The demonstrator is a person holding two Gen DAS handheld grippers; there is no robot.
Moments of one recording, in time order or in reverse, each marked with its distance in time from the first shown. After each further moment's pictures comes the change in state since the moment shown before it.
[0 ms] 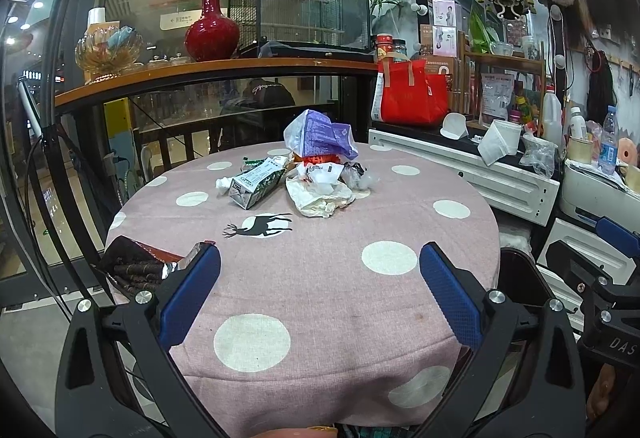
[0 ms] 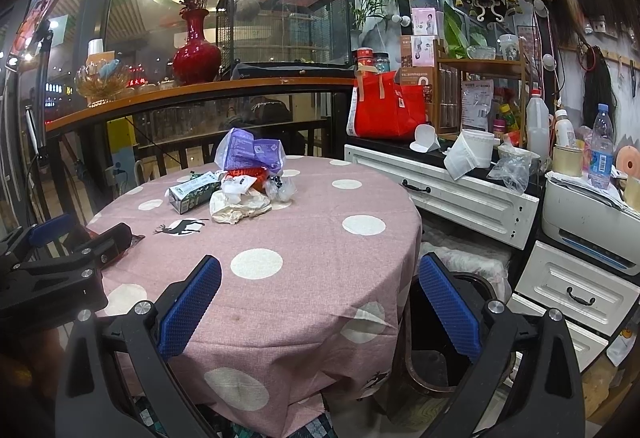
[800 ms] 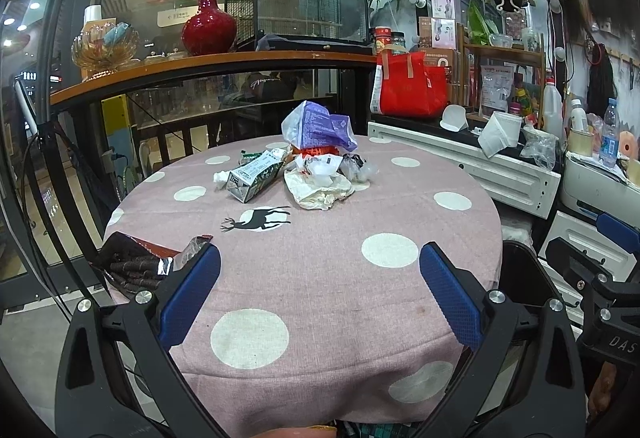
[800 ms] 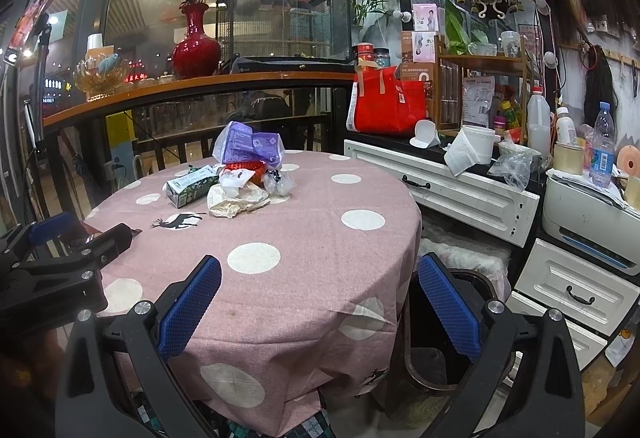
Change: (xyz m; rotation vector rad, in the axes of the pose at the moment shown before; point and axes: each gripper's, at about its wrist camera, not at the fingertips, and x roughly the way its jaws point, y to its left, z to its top) left arm 0.005 0.001 -0.004 0.007 0.033 -0.005; right arm 0.006 0.000 -0.006 -0.004 0.018 -0.005
